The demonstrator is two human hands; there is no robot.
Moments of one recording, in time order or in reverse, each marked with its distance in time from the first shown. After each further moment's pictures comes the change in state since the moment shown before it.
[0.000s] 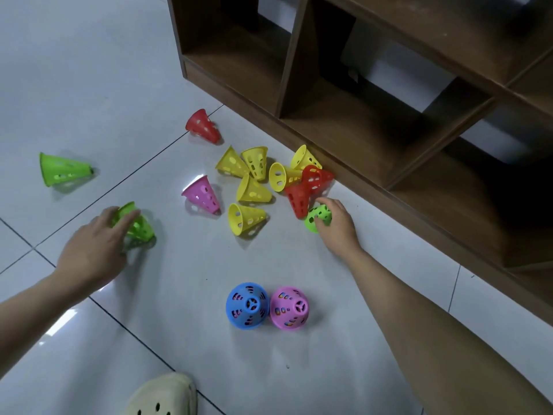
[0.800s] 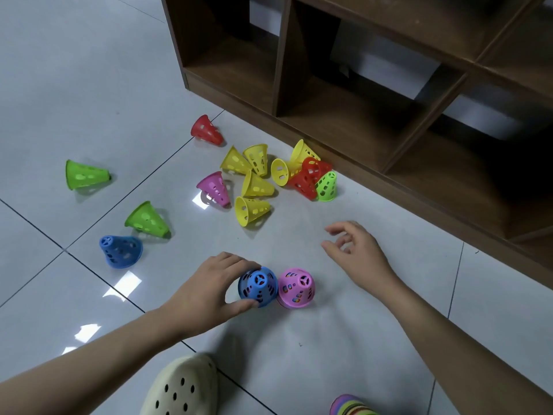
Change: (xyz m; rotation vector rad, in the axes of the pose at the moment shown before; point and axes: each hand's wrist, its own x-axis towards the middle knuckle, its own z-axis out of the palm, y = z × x) left_hand -0.076 0.154 -0.029 -0.522 -0.055 0.604; right_hand -0.128 -0.054 -0.061 0.265 -0.065 0.071
